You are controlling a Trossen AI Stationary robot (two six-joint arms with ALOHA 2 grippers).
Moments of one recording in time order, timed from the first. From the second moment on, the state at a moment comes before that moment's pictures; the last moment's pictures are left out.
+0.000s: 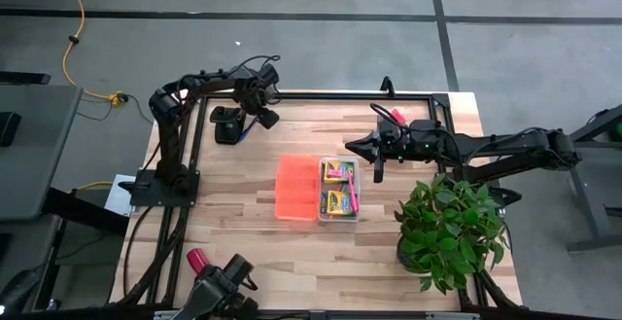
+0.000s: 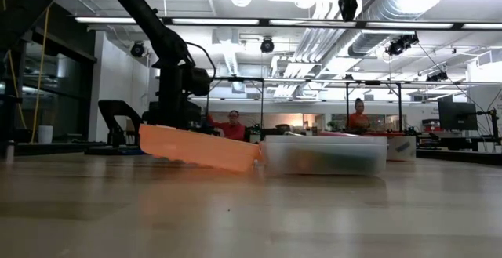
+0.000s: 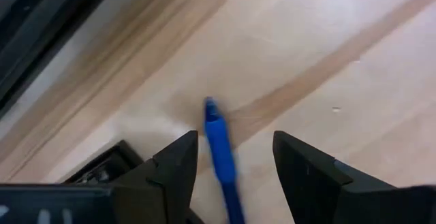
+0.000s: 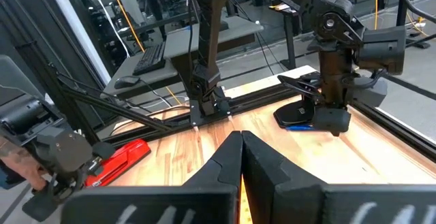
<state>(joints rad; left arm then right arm) 0.95 1.98 1.33 -0.87 -0.03 0.00 -0.05 1.04 0.74 0.20 0.05 0.25</state>
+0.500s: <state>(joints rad) 0.92 1.98 1.34 -0.92 0.08 -0.04 -0.05 1.04 0.74 0.20 0.05 0.27</state>
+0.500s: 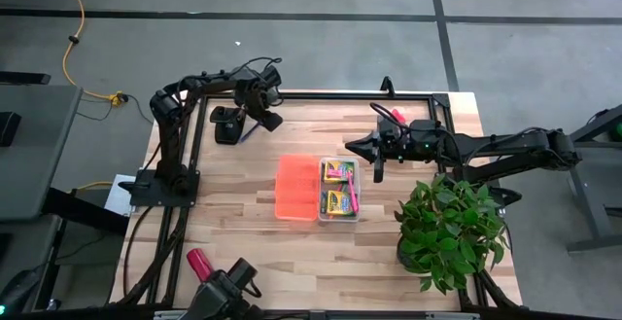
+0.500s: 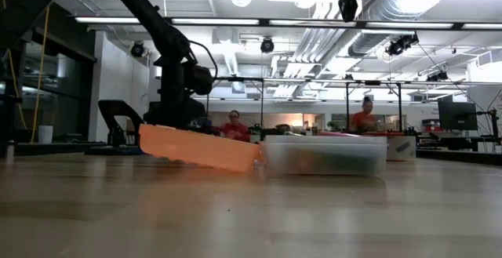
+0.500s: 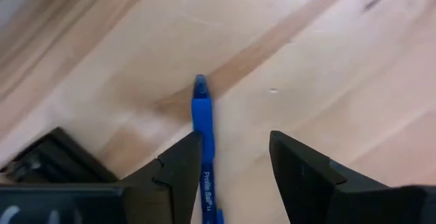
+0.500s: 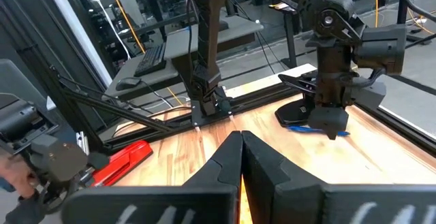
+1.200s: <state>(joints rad) 0.89 1.96 1.35 -0.90 -0.03 0.02 -0.05 1.04 0.74 0.20 0.05 0.27</state>
